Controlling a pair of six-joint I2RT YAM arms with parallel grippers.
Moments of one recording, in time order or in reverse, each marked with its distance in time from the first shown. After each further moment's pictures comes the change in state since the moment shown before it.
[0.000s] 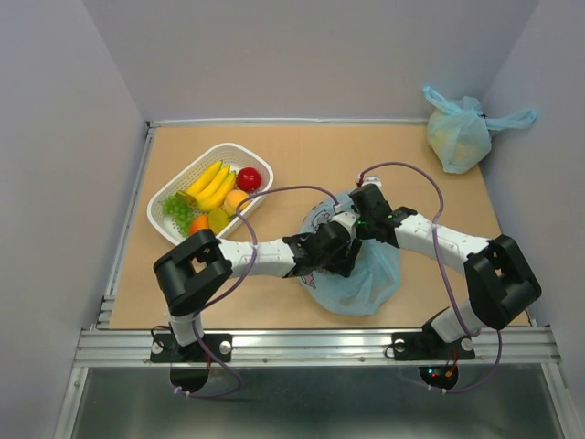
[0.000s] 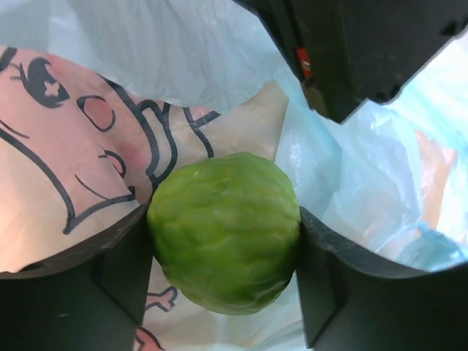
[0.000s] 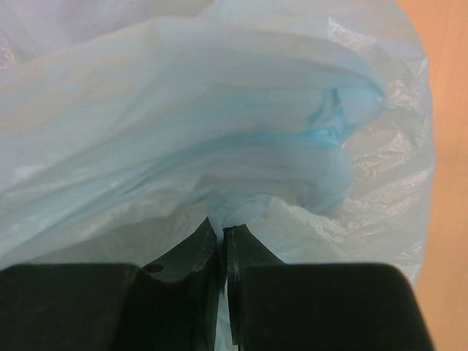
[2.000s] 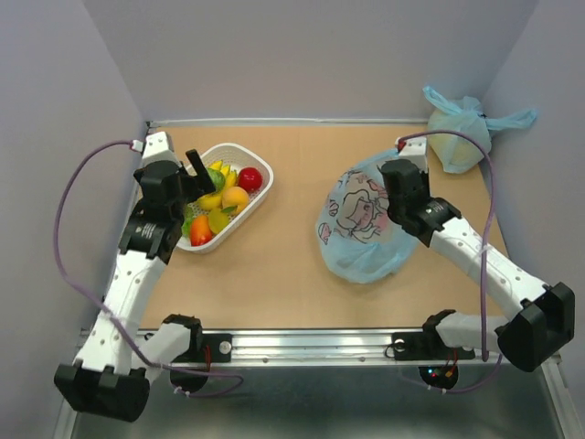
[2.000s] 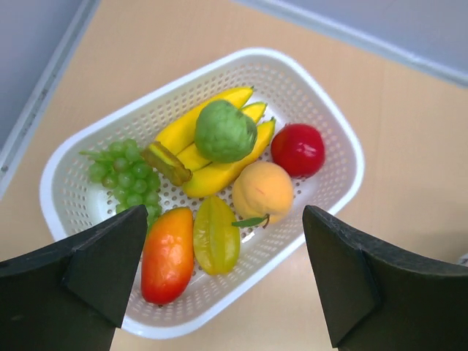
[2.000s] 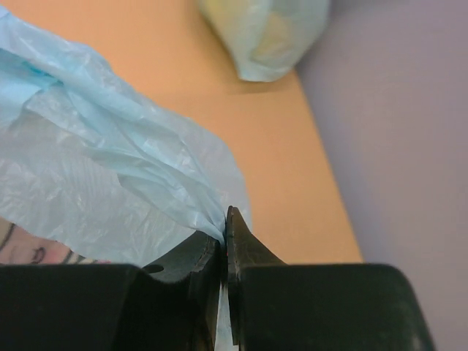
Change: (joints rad) left arm 0.899 -0.797 -0.019 -0.422 -0.148 0.100; right arm -0.040 -0.260 0.158 -0.094 0.551 -0.256
